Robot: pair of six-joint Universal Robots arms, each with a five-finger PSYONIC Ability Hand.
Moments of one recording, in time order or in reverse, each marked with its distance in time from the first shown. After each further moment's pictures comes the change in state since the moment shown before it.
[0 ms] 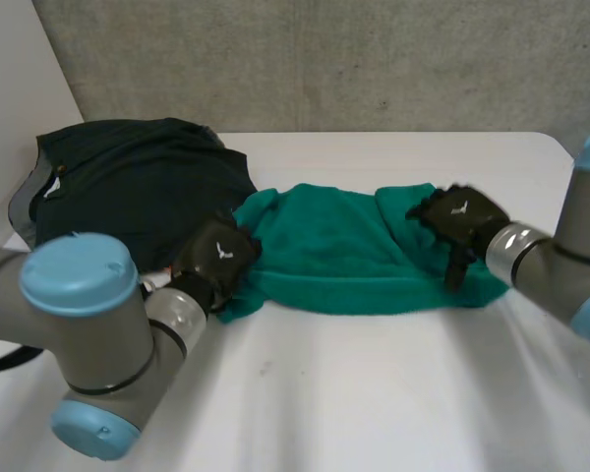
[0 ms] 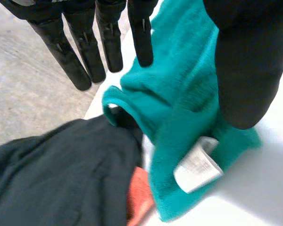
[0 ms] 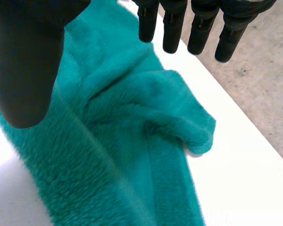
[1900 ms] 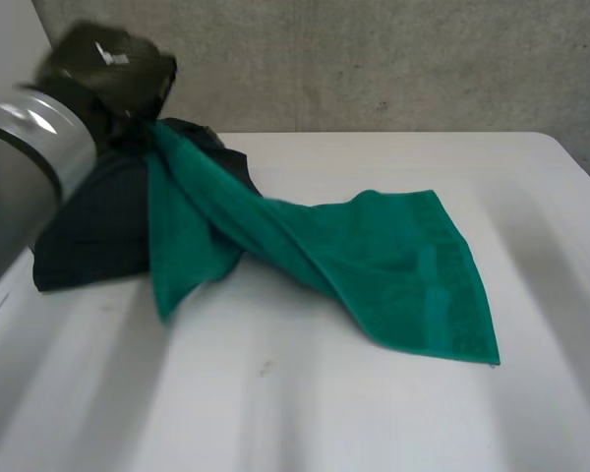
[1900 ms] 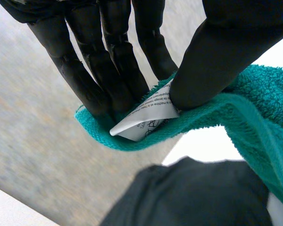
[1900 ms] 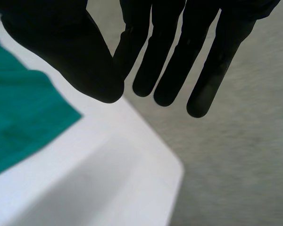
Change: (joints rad) left arm 0.077 0.270 0.512 -0.583 -0.086 -0.191; right arm -0.379 -0.344 -0.354 0.561 -0.141 -0.013; left_hand 0.711 0.755 0.747 0.769 0.740; right_hand 0.845 0.870 0.892 0.895 0.909
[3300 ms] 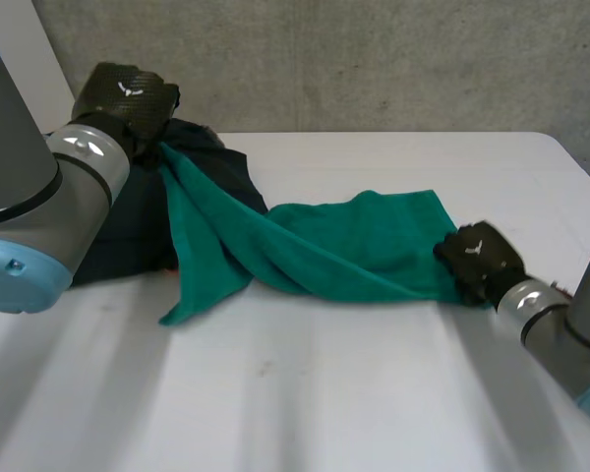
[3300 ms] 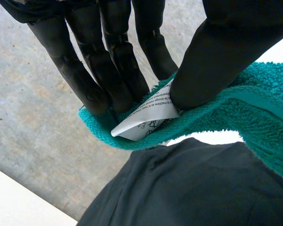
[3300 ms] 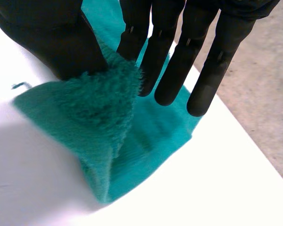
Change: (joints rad) left arm 0.042 -0.159 -0.016 0.189 -0.025 -0.030; right arm 0.296 0.270 0.791 -1.030 0.077 -0.025; left_hand 0.000 0.000 0.000 0.000 0.000; right_hand 0.019 0.020 0.006 -0.001 -0.002
